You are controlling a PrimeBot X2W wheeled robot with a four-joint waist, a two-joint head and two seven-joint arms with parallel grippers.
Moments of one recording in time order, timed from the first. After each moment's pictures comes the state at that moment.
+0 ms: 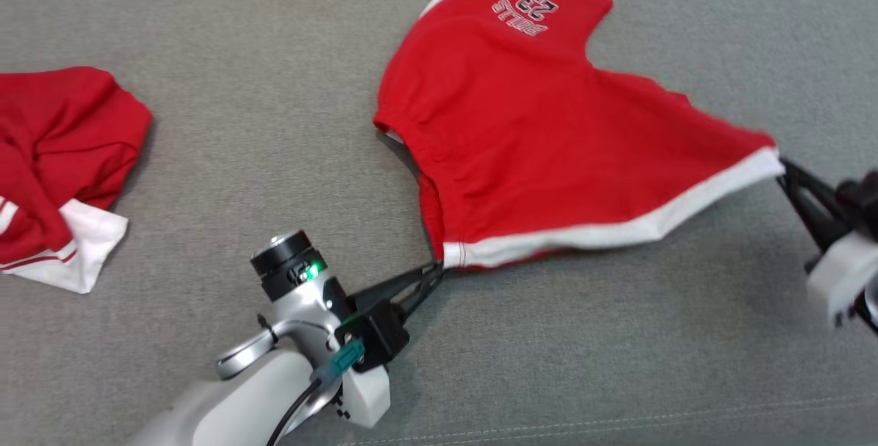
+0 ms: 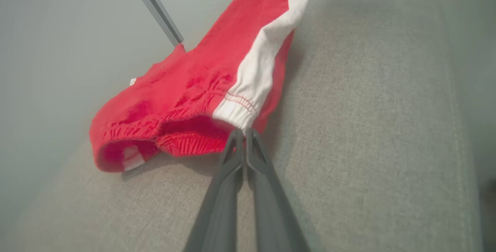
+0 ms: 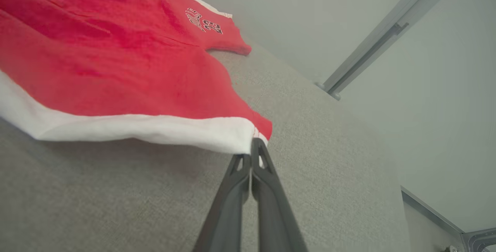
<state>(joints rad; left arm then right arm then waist) -0.57 0.33 -0.90 0.36 -0.09 -0.10 -0.26 -0.68 -0.69 0.75 0.56 0.43 0.13 -0.25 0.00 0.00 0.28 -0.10</state>
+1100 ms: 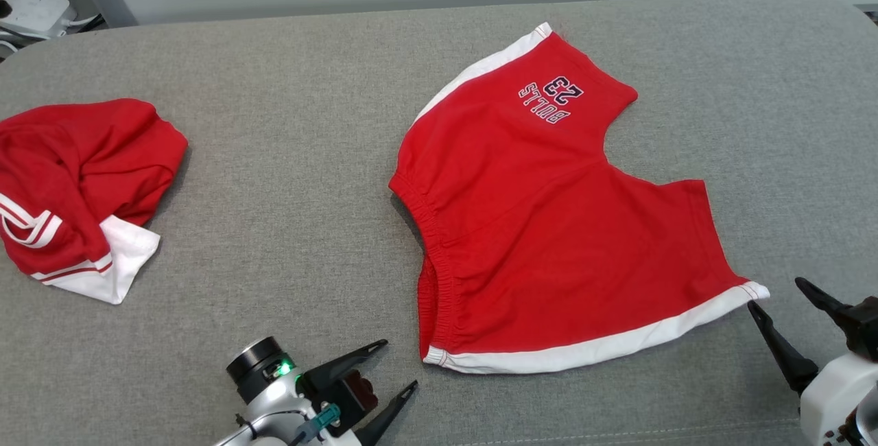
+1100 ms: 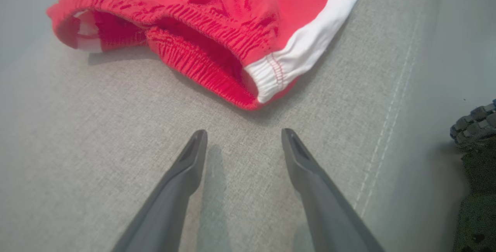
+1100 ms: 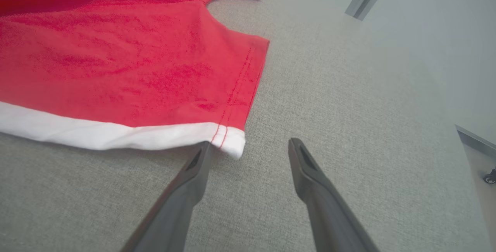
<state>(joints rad) -0.37 0.30 -0.88 0.56 -0.14 -0.11 -0.26 -0.21 -0.60 0.45 0.44 0.39 0.13 -0.19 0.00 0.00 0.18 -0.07</state>
